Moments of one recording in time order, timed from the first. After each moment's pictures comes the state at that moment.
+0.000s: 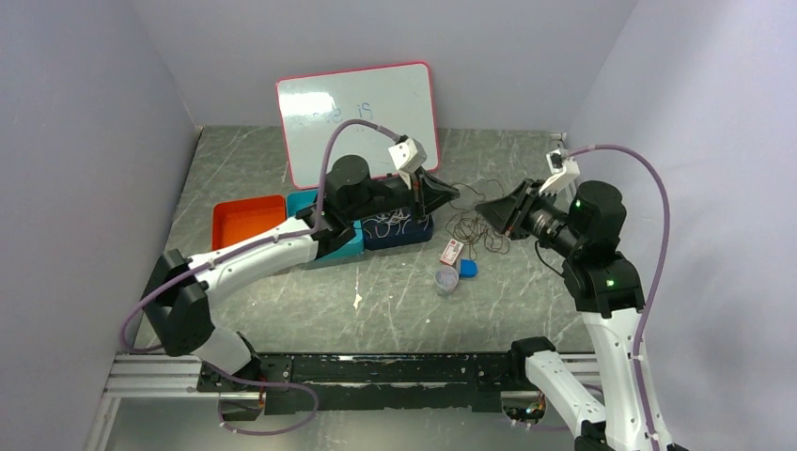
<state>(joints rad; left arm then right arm) -0.90 1.55 1.24 0.44 0.41 -0.21 0.16 0.78 1.17 -0.63 -0.47 0.47</state>
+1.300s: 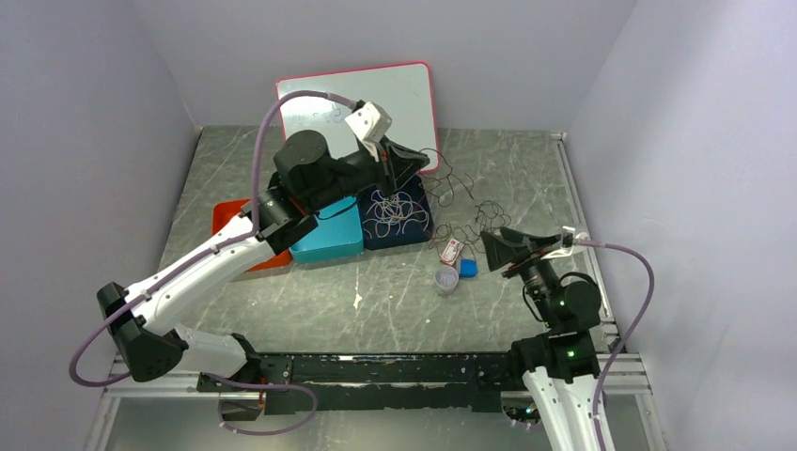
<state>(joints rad) -0.87 1.35 1.40 0.06 0.21 -0.17 0.16 0.16 0.41 -0.07 -0.23 0.49</state>
